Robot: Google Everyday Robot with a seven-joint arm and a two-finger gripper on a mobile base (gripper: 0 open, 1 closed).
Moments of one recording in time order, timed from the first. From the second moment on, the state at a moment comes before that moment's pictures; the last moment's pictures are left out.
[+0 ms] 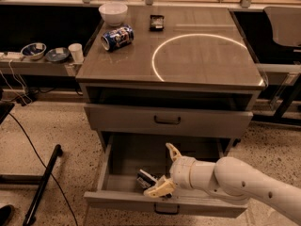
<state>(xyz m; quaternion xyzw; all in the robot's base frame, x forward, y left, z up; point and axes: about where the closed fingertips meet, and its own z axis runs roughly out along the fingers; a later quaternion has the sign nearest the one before) 0.462 -0.026 0.583 -0.47 0.72 0.25 0.45</state>
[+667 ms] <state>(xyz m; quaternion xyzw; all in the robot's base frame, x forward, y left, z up) 0.490 -0.004 0.514 -0.45 0.73 0.26 0.45</state>
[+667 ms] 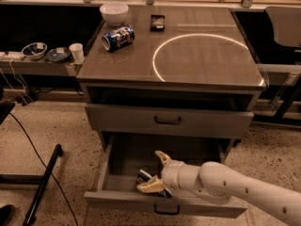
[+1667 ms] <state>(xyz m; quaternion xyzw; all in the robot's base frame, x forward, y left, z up) 0.487 0.029 0.471 -0.46 0.72 0.30 0.42</state>
